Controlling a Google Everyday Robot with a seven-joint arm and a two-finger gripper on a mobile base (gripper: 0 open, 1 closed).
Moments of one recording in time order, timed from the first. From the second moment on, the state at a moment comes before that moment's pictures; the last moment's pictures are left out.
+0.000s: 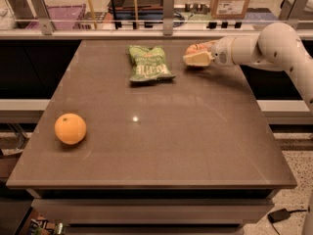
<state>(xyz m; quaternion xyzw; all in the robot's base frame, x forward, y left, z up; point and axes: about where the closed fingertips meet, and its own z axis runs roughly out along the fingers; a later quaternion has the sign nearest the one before) 0.772 -0.145 0.850 -0.36 0.75 0.22 0.51</state>
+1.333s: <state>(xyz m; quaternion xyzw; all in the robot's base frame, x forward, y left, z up) 0.730 -0.100 0.898 -0.43 0.71 0.25 0.50</state>
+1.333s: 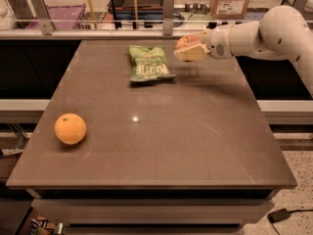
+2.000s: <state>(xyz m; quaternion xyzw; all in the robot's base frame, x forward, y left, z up) 0.675 -0.051 0.893 -0.49 0.67 0.27 0.49</state>
